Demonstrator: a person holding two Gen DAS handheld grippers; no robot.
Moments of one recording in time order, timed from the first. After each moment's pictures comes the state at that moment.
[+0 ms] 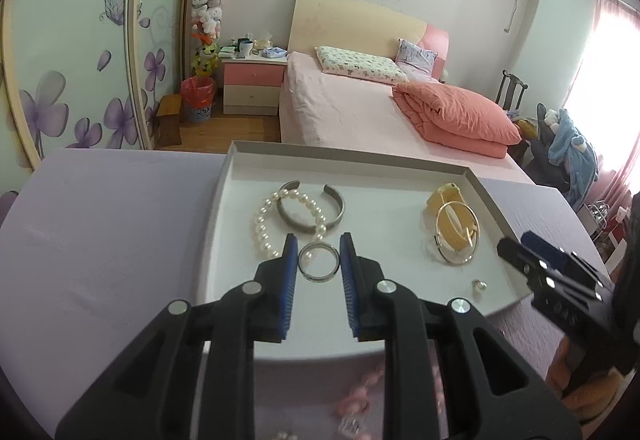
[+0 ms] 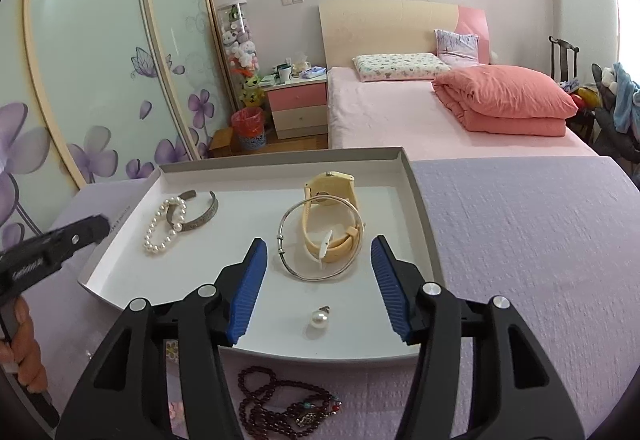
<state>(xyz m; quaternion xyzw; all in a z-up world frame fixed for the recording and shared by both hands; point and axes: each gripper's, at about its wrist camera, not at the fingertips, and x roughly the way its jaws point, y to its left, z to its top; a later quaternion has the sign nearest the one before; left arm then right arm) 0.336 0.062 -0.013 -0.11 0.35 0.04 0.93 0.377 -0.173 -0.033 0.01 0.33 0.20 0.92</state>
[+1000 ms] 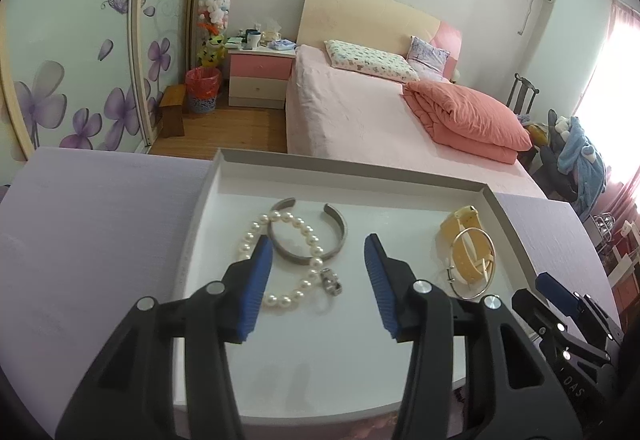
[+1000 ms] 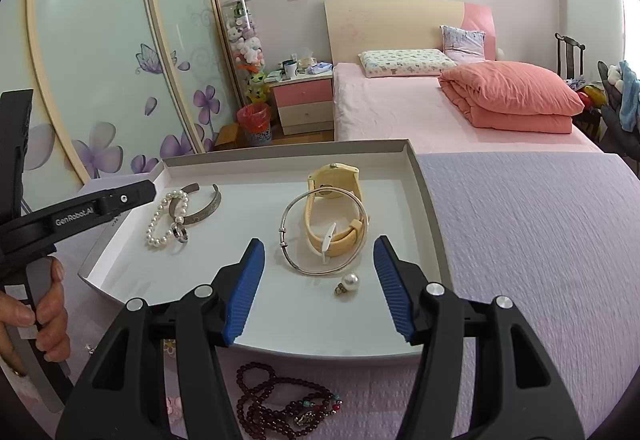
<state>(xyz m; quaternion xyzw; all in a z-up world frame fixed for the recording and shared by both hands) 0.378 0.067 -0.019 -0.13 0.36 0.05 0.92 0.377 -0.176 -0.036 0.01 0.33 0.21 0.92</state>
